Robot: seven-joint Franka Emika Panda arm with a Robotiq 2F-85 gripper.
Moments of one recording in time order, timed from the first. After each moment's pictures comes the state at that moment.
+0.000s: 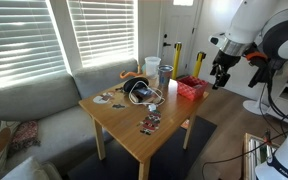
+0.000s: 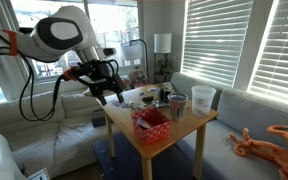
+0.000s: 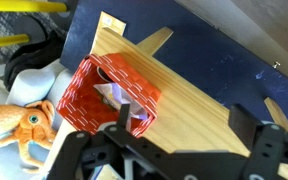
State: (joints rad) arm 0.10 -0.75 -0.02 -2.53 -0.35 1.92 -0.19
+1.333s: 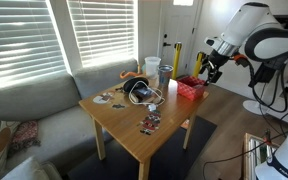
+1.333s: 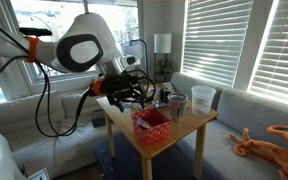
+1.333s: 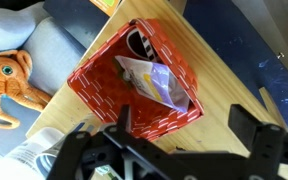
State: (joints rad) arm 0.09 -0.68 -0.26 -2.57 -0.33 2.23 -0.57
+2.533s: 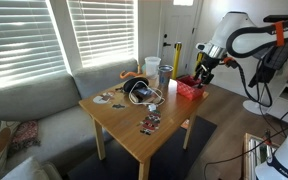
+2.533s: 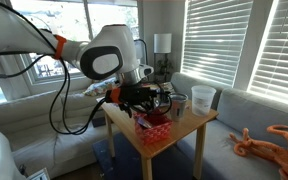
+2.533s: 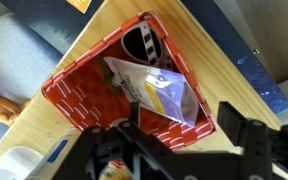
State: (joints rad) arm 0.06 -0.50 -0.30 -2.49 -0.14 2.24 -0.76
